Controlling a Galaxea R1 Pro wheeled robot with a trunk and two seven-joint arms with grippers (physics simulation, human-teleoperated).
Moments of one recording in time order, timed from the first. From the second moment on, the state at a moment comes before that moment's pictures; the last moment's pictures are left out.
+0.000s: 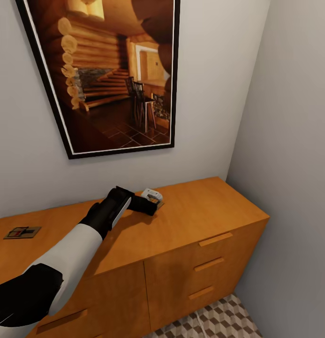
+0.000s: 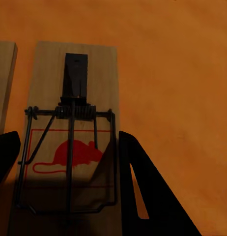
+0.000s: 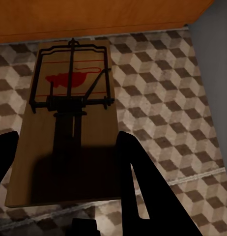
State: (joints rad) left arm -1.07 -0.07 -0.36 -0.72 0.00 0.79 -0.56; right arm -0.28 0.02 -0.34 -0.01 0.56 -0.43 -0.18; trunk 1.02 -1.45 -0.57
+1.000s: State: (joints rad) left arm -1.07 -0.07 -0.36 -0.86 -0.01 0.80 -0.56; right arm -0.28 0.02 -0.34 -0.01 0.56 -0.43 -0.18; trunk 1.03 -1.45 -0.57
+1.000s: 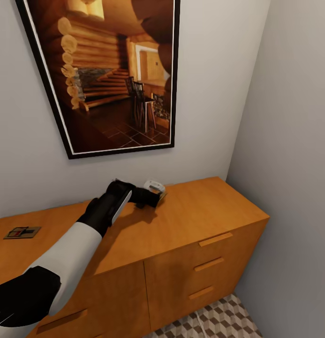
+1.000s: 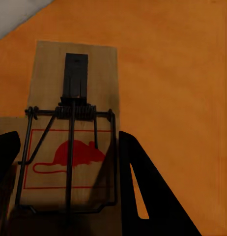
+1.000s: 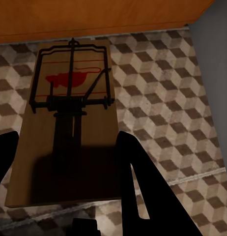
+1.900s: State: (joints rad) left arm -1.07 -0.07 -0.36 -0.91 0.00 0.80 -0.56; right arm -0.28 0.02 -0.34 -0.01 0.56 -0.43 -0.18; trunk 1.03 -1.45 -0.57
